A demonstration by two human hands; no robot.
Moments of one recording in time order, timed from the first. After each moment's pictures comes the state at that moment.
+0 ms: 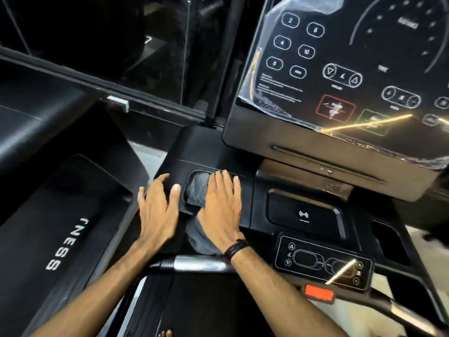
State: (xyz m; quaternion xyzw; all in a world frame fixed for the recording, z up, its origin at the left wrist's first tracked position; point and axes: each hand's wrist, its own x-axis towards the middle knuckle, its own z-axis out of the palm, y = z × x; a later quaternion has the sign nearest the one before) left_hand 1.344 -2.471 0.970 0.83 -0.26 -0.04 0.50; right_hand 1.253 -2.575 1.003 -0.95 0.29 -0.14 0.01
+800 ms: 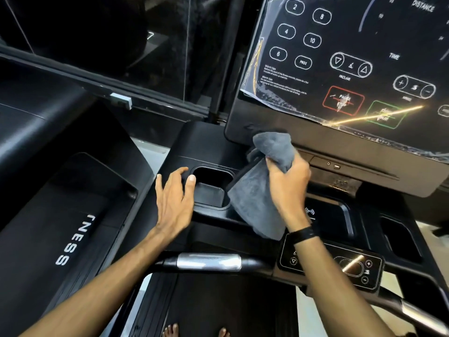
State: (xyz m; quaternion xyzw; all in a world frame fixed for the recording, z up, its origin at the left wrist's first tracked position) left_hand 1.343 -2.505 0.968 0.81 -0.28 -0.05 0.51; right_hand 1.205 -2.645 1.088 -0.73 0.43 -0.41 0.34
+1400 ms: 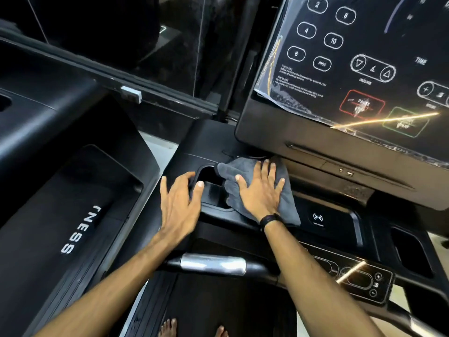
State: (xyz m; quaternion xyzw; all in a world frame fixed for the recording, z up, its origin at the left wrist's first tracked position) left_hand 1.339 -2.499 0.962 0.83 -0.28 -0.04 0.48; right_hand 1.249 -2.666 0.992 -0.89 0.45 -0.01 0.09
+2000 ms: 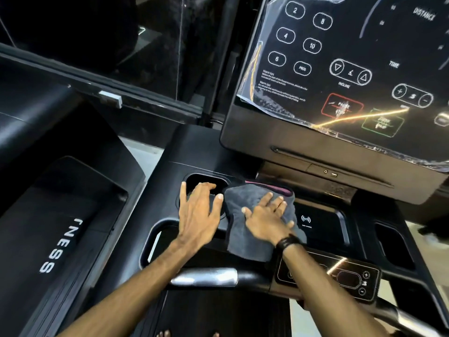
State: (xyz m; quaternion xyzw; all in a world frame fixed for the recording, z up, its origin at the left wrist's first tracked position) left_hand 1.314 -2.547 0.960 0.81 -0.39 -0.04 0.43; right_hand 1.196 -2.663 1.009 -0.80 0.54 0.16 0.22
